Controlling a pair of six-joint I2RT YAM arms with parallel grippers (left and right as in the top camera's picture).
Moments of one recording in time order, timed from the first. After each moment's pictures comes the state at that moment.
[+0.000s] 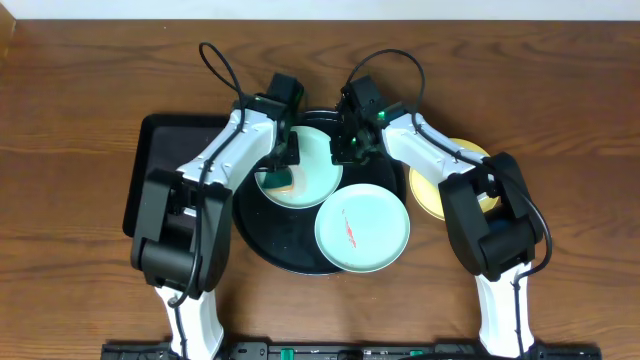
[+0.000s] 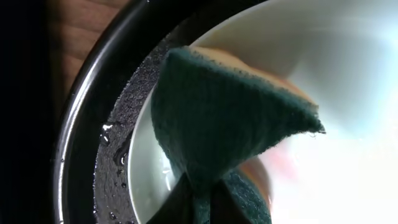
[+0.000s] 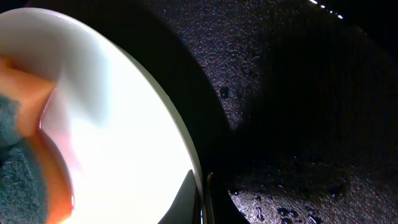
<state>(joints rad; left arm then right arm) -0.32 2.00 1.42 -0.88 -0.14 -0.44 0.50 2.20 1.56 -0.58 -0.29 0.42</state>
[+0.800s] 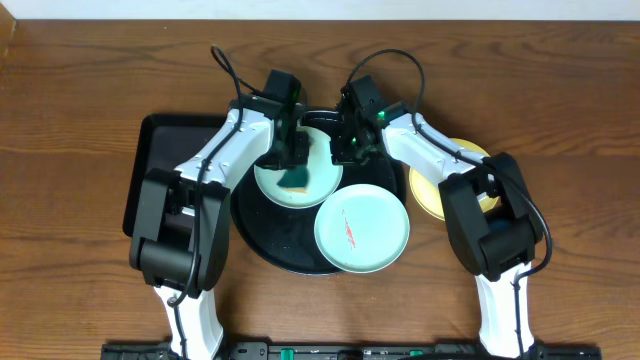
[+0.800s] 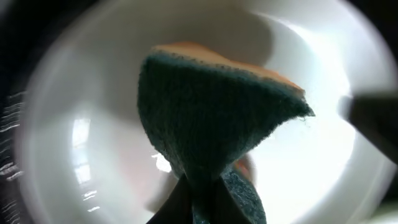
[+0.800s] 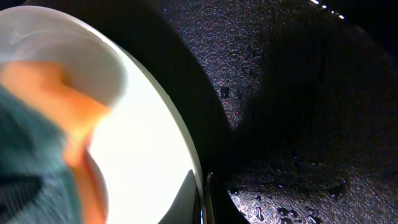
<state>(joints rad) -0.30 2.00 1.42 -0.83 0.07 -0.29 0.50 2.20 1.56 -0.58 -0.29 0.42</state>
